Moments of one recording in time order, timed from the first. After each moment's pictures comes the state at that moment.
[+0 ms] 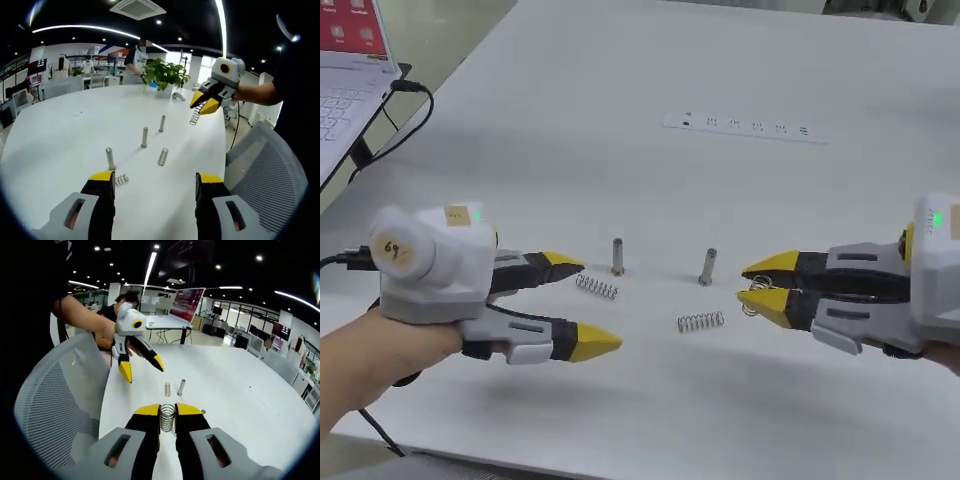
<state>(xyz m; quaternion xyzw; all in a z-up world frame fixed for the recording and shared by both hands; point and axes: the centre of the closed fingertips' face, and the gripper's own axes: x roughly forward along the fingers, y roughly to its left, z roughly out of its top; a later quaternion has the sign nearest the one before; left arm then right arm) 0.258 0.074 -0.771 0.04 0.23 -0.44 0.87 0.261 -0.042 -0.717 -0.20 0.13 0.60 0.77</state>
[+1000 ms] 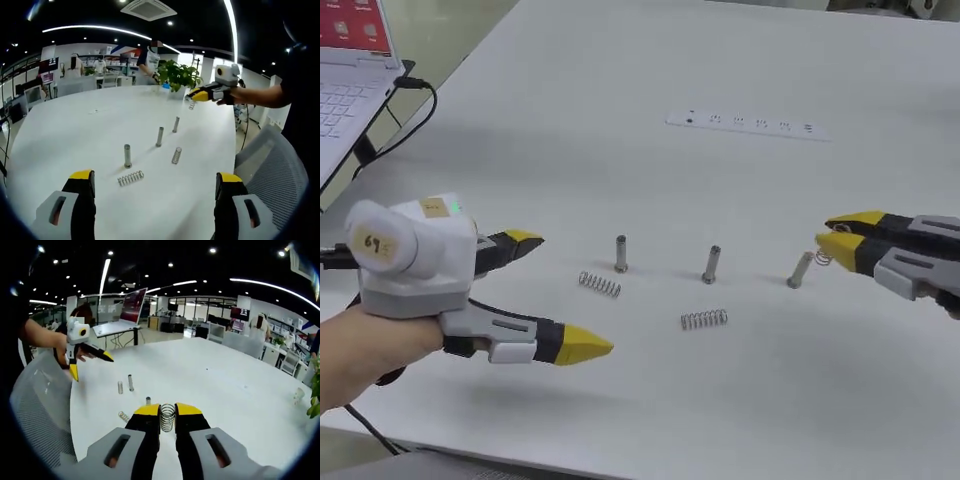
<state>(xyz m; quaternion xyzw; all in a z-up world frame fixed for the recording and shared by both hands) 0.268 0.100 -0.769 0.03 0.23 -0.39 0.89 0.349 -0.116 -0.709 -0.09 0.16 0.43 0.88</state>
